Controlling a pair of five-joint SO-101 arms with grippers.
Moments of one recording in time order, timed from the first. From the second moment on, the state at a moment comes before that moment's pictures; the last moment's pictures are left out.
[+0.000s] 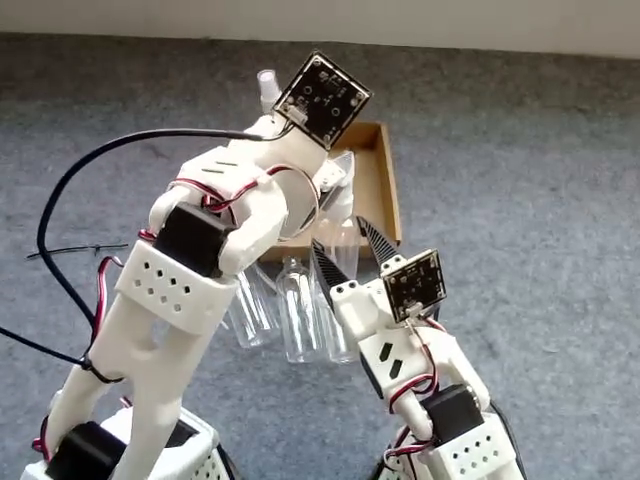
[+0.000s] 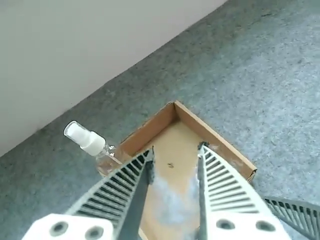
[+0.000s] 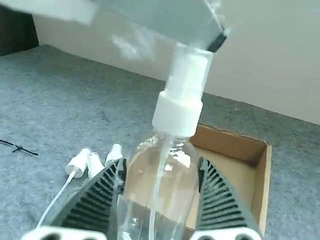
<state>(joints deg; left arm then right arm) 25.4 -25.6 5.8 60.1 -8.7 -29.4 -91.4 82.7 24.1 4.2</state>
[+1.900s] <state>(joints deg) -12.5 -52.5 67.3 46.6 -7.4 -30.5 -8.8 47.4 -27.2 9.5</state>
